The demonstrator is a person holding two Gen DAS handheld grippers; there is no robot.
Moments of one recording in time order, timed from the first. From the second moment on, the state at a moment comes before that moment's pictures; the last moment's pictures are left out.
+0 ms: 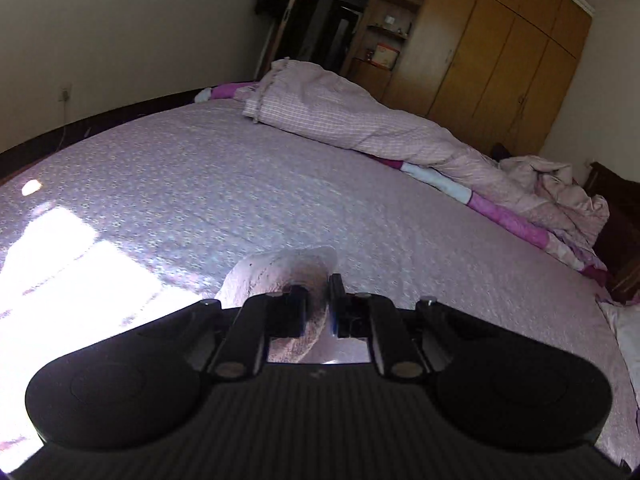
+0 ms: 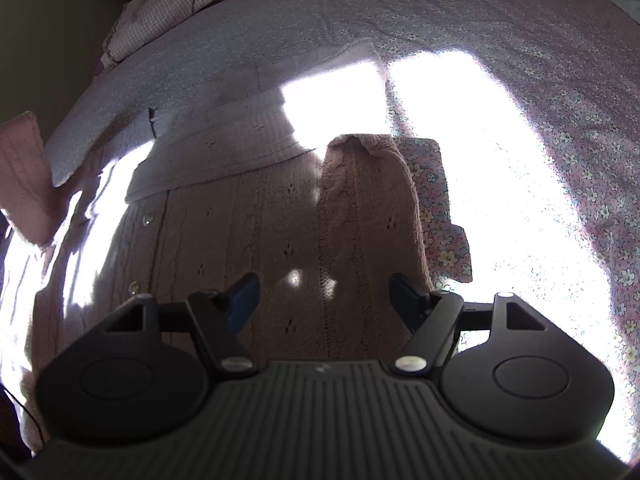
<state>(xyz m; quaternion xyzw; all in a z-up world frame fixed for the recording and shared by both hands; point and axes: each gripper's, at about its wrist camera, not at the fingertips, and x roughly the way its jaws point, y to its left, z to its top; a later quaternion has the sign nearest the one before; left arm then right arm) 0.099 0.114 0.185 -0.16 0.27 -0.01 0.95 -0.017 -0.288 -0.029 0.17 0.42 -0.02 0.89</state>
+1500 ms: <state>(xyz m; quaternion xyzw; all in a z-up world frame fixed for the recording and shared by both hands) 0.052 0.070 0.065 0.01 0.50 0.01 0.87 -0.026 -0.296 -0.029 0.19 0.41 -0.02 0.89</state>
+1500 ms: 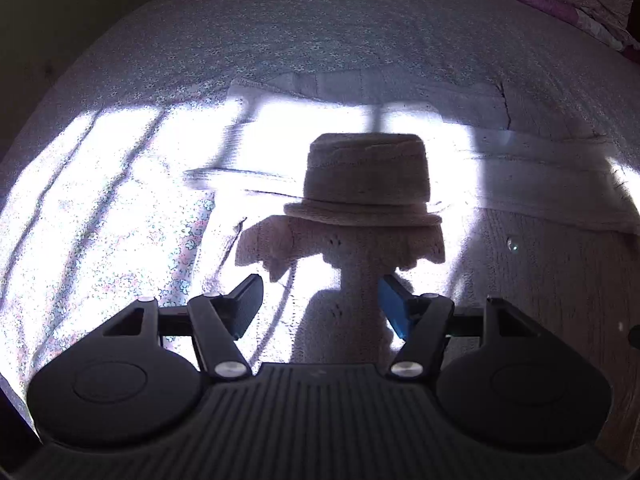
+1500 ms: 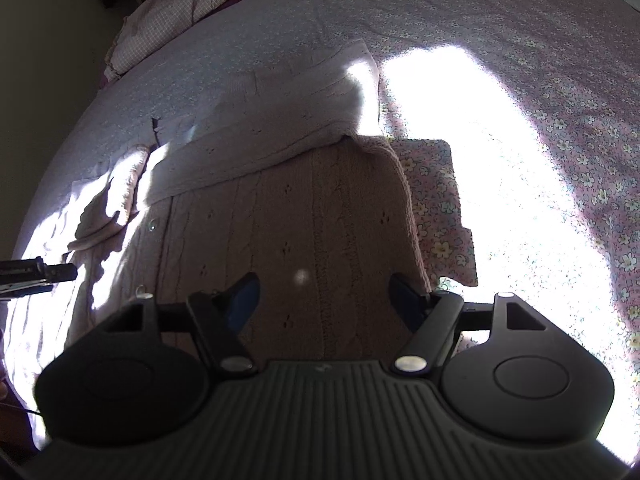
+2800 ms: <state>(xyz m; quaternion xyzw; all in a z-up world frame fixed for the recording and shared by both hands) 0.044 0.178 0.035 -0.05 0.53 0.08 0.84 0.094 -0.078 0.033 0.02 0.43 0.21 0.88</state>
